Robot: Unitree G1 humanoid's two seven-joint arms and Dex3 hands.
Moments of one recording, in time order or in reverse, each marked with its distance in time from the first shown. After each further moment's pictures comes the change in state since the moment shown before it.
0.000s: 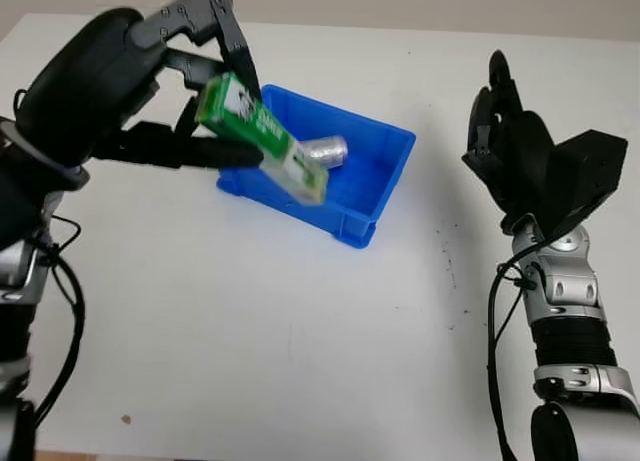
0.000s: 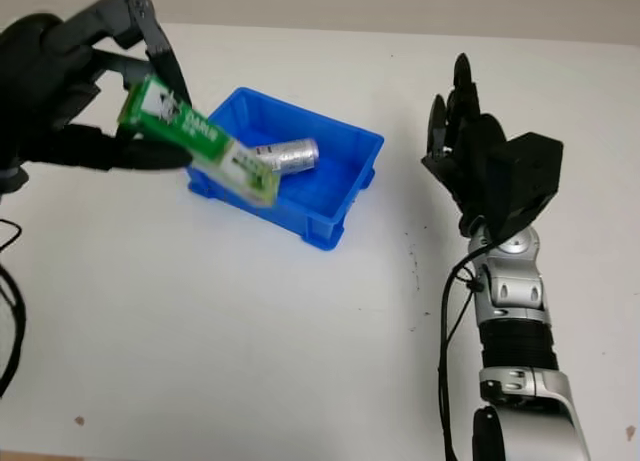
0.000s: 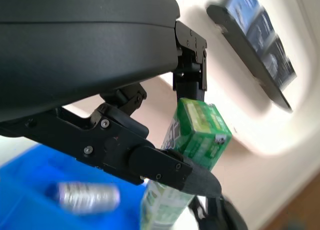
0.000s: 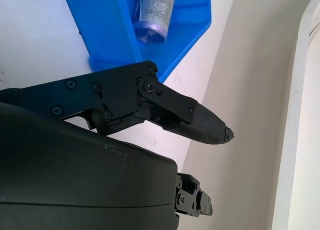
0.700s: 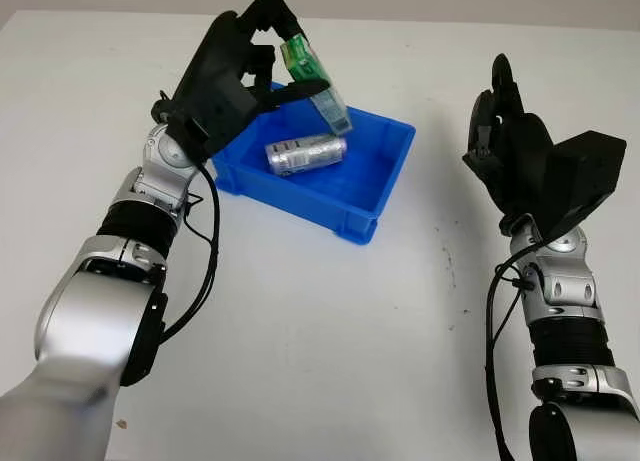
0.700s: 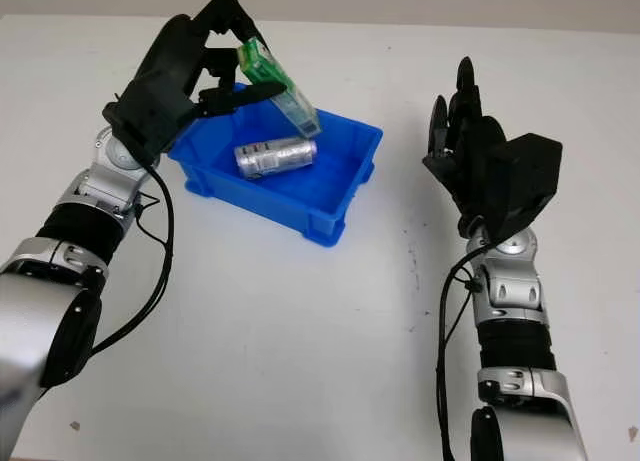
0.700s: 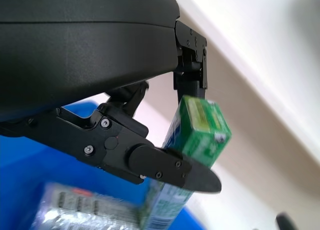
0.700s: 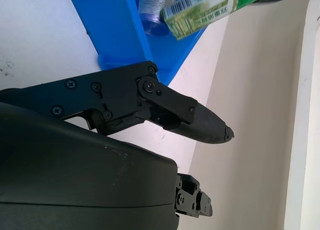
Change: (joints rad) left arm -0.360 -0.238 -0.172 0.796 0.284 -0.062 0.134; right arm 0.005 0.004 -0.001 -0.017 -0.002 0.025 -0.041
